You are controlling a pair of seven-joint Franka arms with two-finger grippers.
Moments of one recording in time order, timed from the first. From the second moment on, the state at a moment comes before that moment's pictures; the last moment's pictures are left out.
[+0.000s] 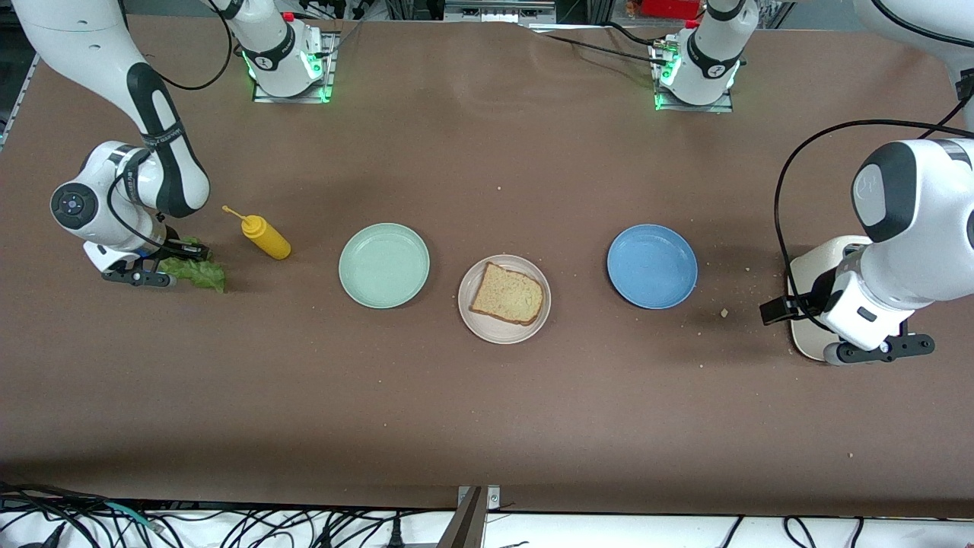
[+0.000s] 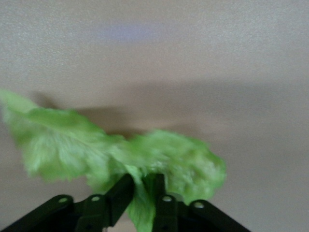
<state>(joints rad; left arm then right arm) -0.25 0.44 0.27 -1.44 -0.11 1.85 -0.11 0.18 0.45 -0.40 -2.22 0.05 2.55 -0.16</state>
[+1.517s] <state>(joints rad) -0.25 0.45 0.27 -1.44 -0.11 1.85 -0.11 0.19 0.28 -0.19 -1.56 0.26 1.64 0.33</state>
